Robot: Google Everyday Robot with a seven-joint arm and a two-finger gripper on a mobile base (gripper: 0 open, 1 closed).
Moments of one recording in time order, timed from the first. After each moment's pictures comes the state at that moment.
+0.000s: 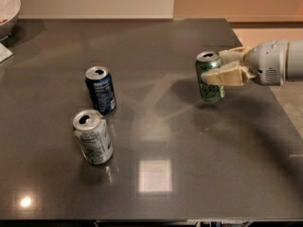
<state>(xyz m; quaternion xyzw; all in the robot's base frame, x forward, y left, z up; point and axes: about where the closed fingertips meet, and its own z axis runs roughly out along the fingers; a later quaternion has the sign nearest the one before) 0.555 -0.161 0.937 -0.45 0.71 0.23 0.50</state>
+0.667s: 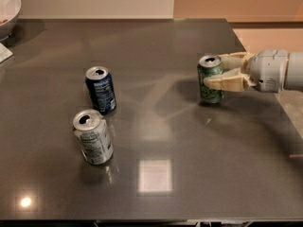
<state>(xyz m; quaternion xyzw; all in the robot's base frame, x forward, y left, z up) 0.563 -0.174 0.920 -0.47 0.66 0.24 0.54</state>
